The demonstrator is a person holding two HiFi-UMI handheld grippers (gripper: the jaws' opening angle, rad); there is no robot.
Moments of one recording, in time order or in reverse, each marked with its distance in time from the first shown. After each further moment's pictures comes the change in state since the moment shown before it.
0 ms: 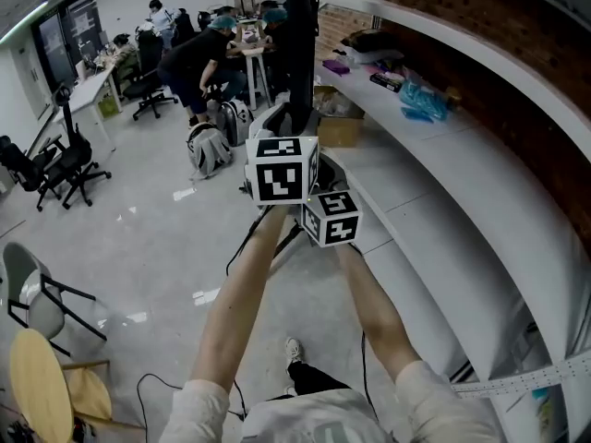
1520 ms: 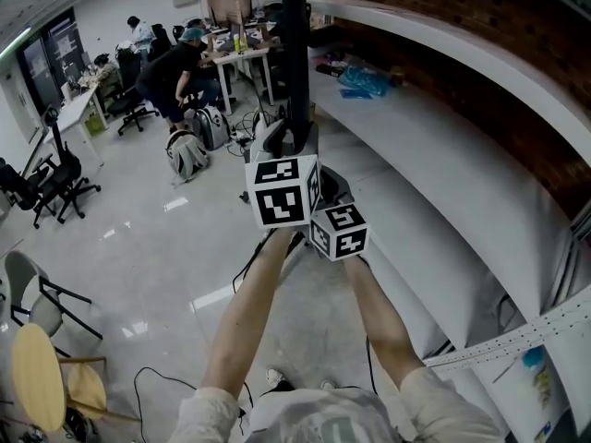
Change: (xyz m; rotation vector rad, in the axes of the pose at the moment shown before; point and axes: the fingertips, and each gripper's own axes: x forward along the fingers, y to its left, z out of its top) left arm -0.081 -0.236 0.013 -0.071 -0.029 -0.063; right arm -0.239 -0.070 0.022 -0.001 -0.001 -0.013
